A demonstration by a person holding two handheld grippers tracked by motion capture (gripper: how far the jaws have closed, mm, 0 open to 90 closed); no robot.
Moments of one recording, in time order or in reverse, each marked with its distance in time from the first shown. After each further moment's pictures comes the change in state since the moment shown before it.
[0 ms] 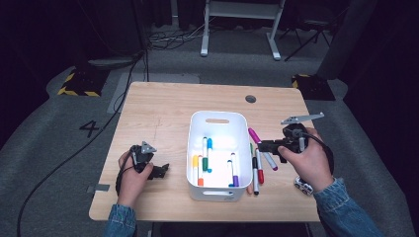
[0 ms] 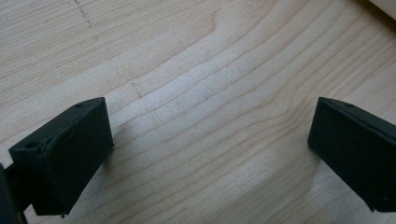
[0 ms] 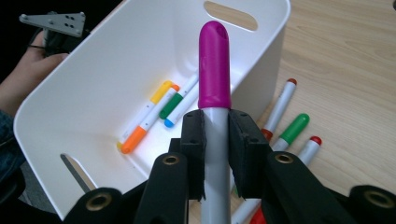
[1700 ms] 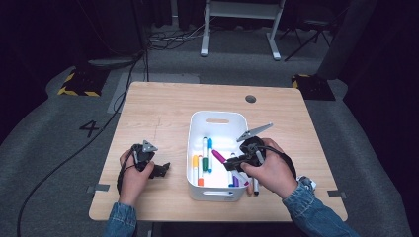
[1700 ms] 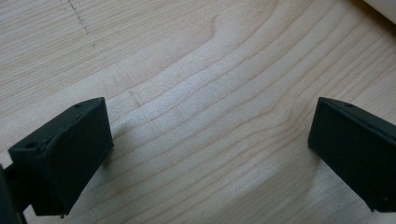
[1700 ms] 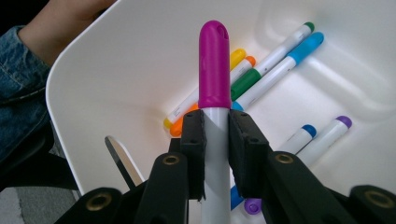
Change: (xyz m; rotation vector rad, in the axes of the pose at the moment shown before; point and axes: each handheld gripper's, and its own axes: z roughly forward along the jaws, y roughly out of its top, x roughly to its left) left arm 0.000 0.004 0.004 -0.002 -0.004 0.001; right arm 0.060 -0.002 0.074 0.186 0.120 -0.157
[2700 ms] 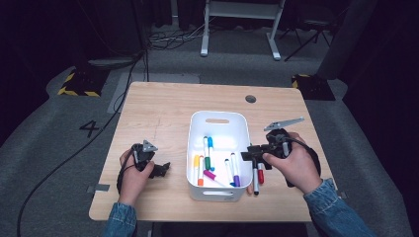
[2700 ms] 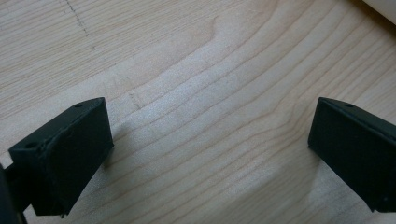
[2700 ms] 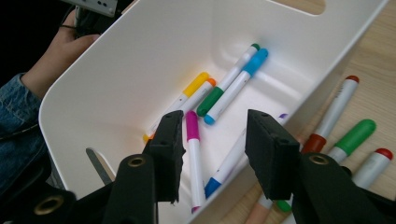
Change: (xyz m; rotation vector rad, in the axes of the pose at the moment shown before) left arm 0.000 0.000 0.000 -0.001 0.001 0.004; right arm -0.037 -0.017 -0.048 -0.146 -0.033 0.130
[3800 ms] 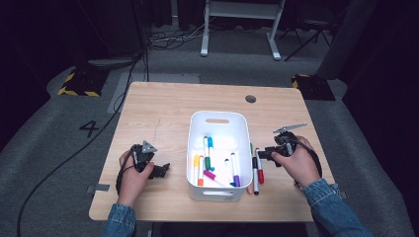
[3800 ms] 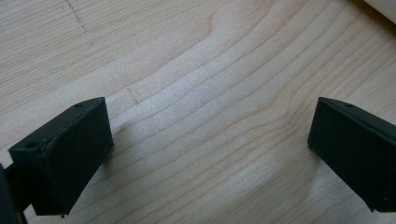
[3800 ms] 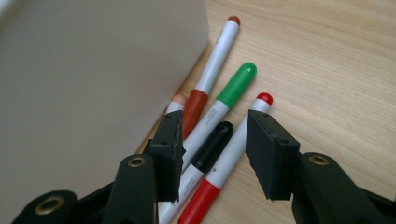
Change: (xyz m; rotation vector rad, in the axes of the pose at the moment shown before) left arm 0.000 -0.001 -0.001 0.001 -0.007 0.004; right arm -0.080 -0.039 0.031 0.083 -0.234 0.077
